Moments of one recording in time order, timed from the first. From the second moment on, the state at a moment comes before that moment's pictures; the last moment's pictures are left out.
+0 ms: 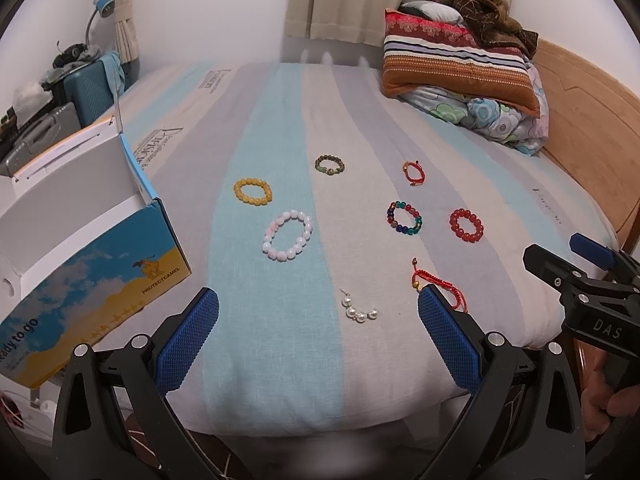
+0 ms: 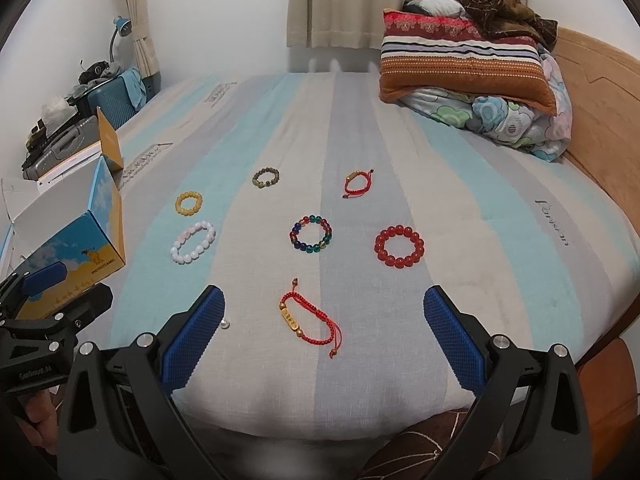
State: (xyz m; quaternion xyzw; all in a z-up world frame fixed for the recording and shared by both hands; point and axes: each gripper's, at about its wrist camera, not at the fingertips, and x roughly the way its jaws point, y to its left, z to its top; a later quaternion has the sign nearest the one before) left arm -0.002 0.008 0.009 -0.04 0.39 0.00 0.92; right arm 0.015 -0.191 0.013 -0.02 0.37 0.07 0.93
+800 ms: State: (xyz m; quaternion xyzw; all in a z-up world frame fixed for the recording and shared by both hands) left arm -0.001 0.007 0.009 -0.03 0.39 0.01 0.92; right arm 0.013 -0.193 0.014 -0.01 0.37 0.08 0.93
